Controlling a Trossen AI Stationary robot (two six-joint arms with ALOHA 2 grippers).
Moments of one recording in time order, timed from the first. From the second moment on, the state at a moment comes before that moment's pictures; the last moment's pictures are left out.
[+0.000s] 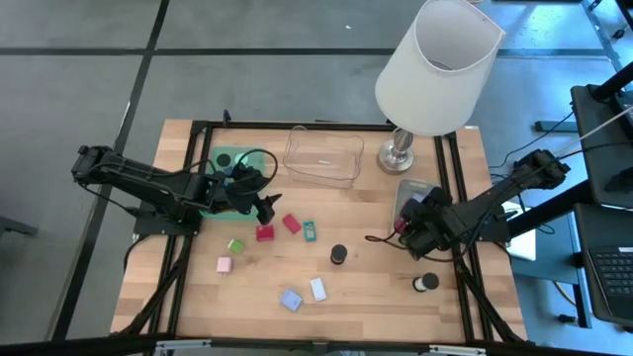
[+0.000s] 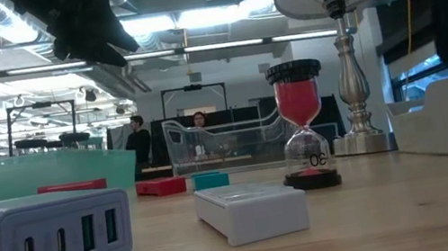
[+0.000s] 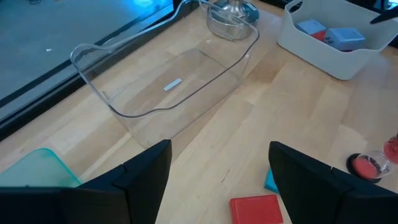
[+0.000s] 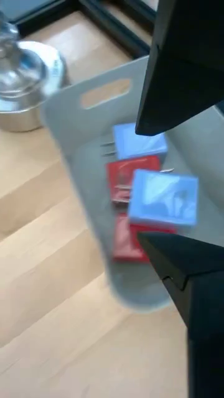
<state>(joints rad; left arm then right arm) -0.18 1.08 0.81 -0.47 -0.63 -0.58 0.55 1.28 0.91 -1.31 0.51 1.13</state>
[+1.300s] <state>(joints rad) -0.26 1.20 0.81 -0.42 -0.26 -0.37 0.55 1.29 1.01 -0.89 0.69 0.99</state>
